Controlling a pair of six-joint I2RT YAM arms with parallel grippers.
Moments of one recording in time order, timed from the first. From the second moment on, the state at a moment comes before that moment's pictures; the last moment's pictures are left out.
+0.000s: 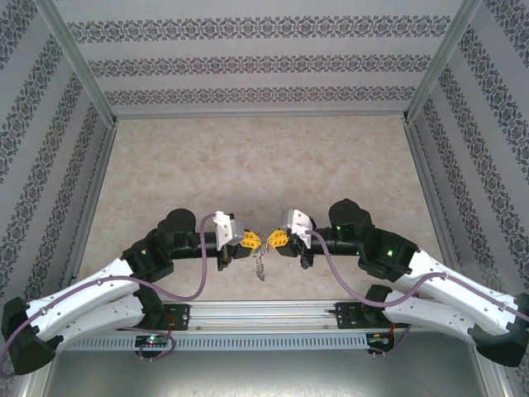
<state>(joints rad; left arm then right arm) -0.87 0.80 0.62 -0.06 0.49 0.10 0.97 0.80 0.81 -0.37 -0.41 -0.16</state>
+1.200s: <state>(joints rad) -0.87 0.79 0.62 -0.06 0.51 0.10 0.97 0.82 0.79 -0.36 -0.40 -0.18</state>
